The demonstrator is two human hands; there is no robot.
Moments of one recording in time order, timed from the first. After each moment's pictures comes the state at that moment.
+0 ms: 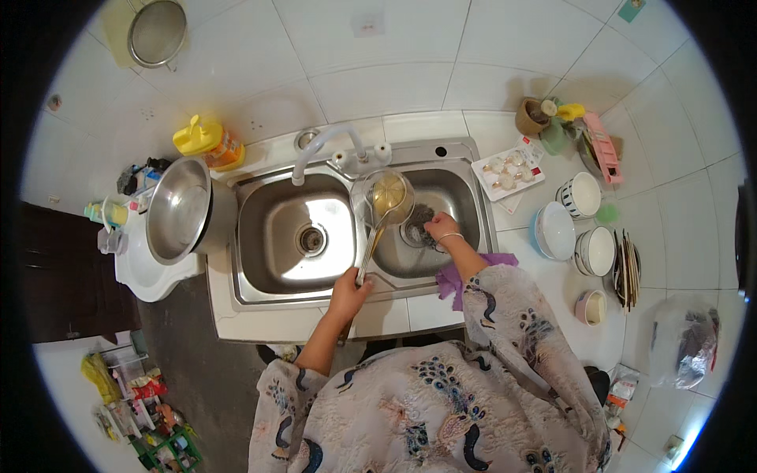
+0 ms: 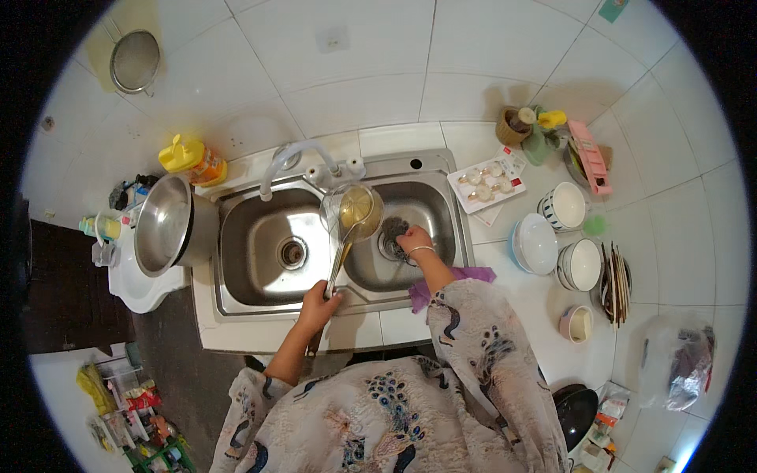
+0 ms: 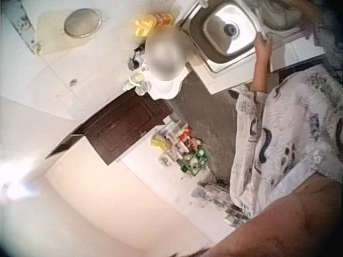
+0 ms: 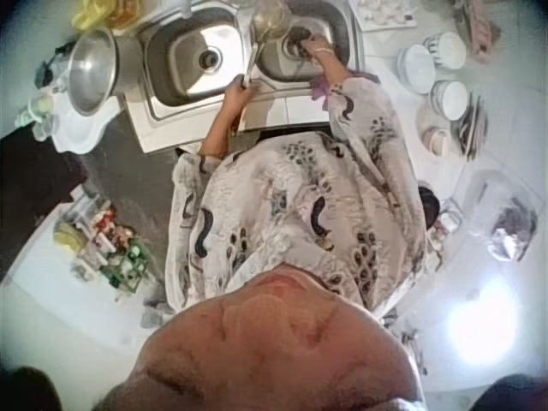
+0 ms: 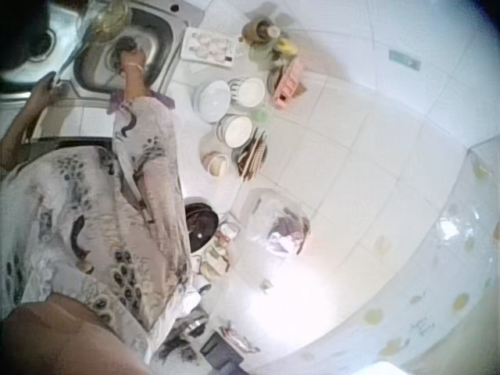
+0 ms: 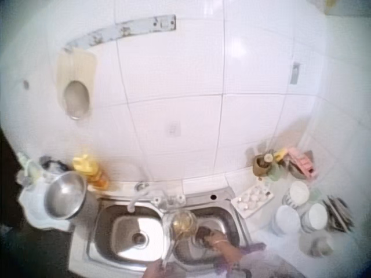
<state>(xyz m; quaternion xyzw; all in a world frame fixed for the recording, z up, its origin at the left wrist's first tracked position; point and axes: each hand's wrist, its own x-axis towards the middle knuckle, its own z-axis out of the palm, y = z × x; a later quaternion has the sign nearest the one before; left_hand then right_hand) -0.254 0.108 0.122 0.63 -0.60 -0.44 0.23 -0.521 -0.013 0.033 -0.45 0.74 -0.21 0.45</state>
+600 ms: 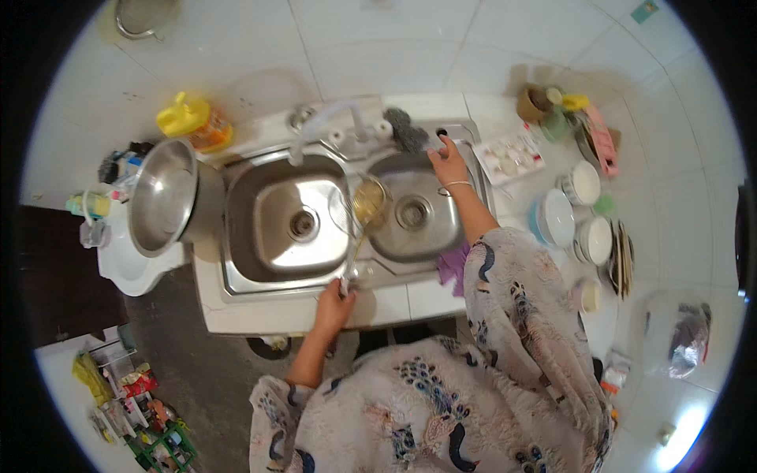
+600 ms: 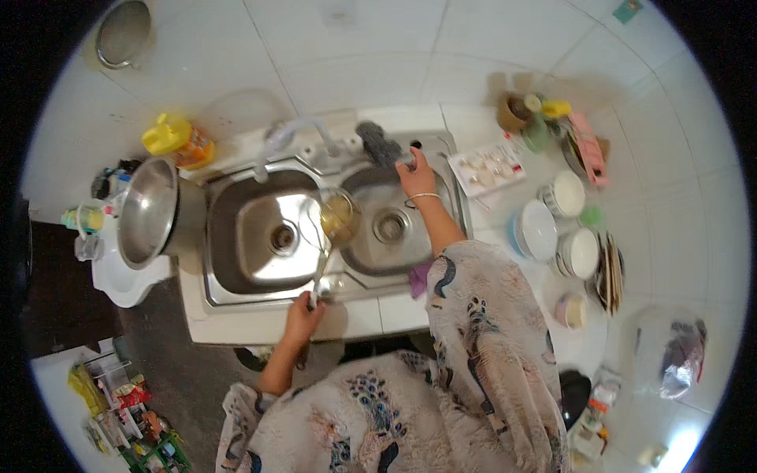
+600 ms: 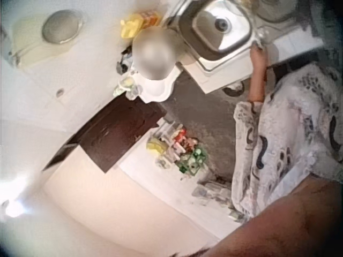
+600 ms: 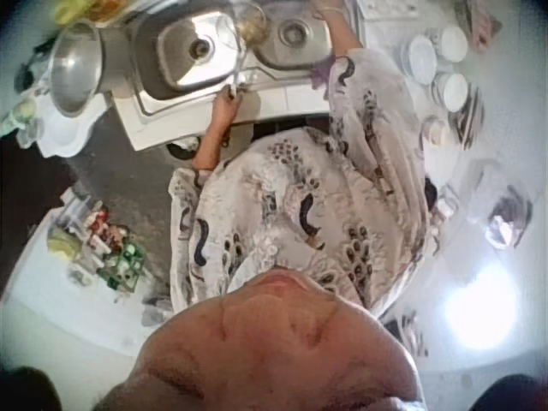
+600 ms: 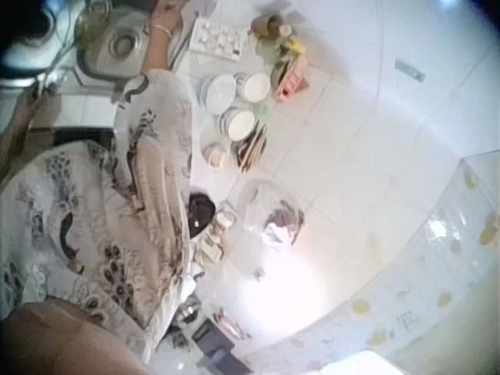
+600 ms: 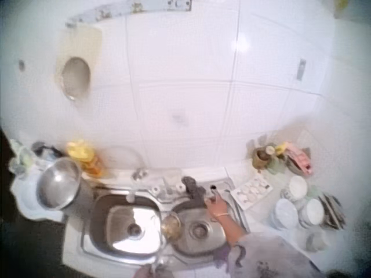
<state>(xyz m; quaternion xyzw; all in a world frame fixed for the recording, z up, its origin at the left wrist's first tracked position) -0.207 0.160 0.082 0.67 -0.58 -0.42 0.20 -0.522 -0.080 0.091 -0.51 0.70 -0.36 0.35</state>
